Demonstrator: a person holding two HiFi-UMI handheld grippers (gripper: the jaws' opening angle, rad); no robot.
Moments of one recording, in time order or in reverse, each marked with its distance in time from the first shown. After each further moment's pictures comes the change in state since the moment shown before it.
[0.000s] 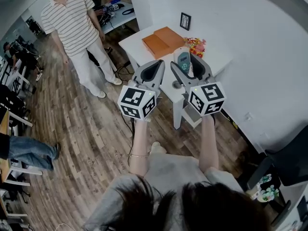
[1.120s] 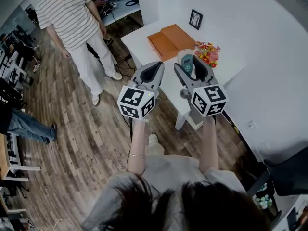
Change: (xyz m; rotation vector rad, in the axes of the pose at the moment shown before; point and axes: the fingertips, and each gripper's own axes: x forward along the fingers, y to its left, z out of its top) left arm 0.043 0.105 -0.055 -0.054 0.080 0.031; right arm 0.103 -0.035 -0.059 0.057 0.097 0.010
